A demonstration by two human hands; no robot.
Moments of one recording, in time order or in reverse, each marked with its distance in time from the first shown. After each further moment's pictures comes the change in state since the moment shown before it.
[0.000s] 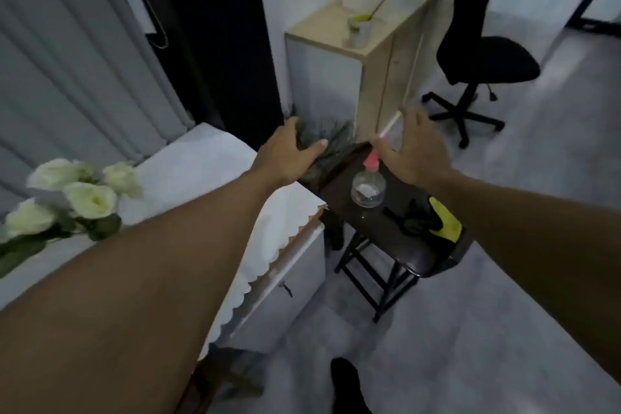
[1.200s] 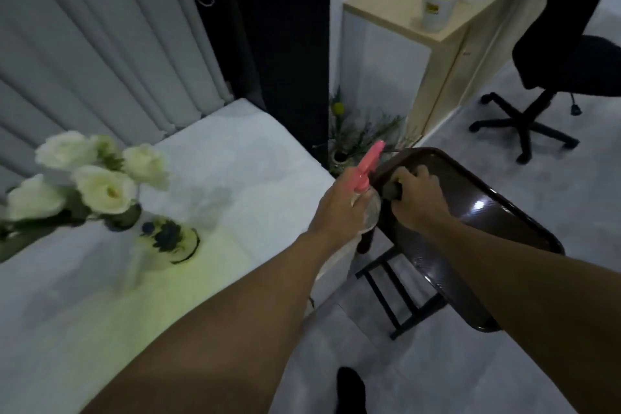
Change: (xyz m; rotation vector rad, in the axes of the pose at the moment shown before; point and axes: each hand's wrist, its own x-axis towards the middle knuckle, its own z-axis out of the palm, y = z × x) left_hand 0.026 -0.087 0.105 -0.355 0.005 0.114; right_hand 0.031 0.005 0.150 -0.153 -0.382 0.000
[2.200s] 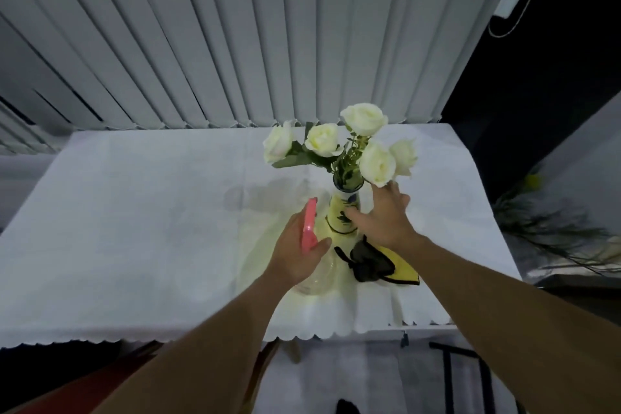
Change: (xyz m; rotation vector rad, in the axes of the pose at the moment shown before) left_hand -0.247 -0.105 -0.217 -0.039 0.709 -0.558; right_hand -0.061 -0.345 0.106 0.285 -0.372 -0.639
